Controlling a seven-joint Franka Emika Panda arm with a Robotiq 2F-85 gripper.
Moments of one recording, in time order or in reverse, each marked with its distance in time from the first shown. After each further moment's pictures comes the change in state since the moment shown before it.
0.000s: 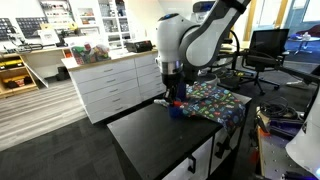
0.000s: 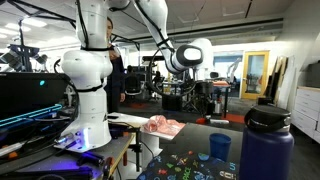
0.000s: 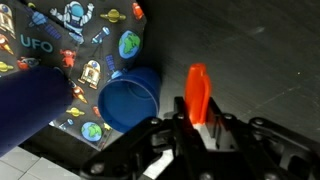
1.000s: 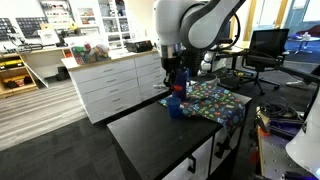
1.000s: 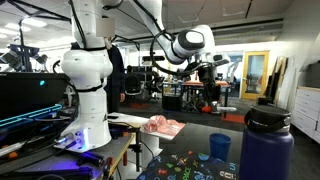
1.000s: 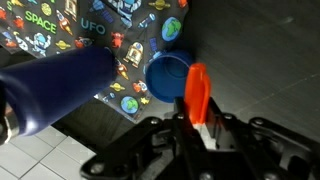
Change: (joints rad) arm -0.010 -0.114 -0.006 0.037 -0.106 -0.133 0.008
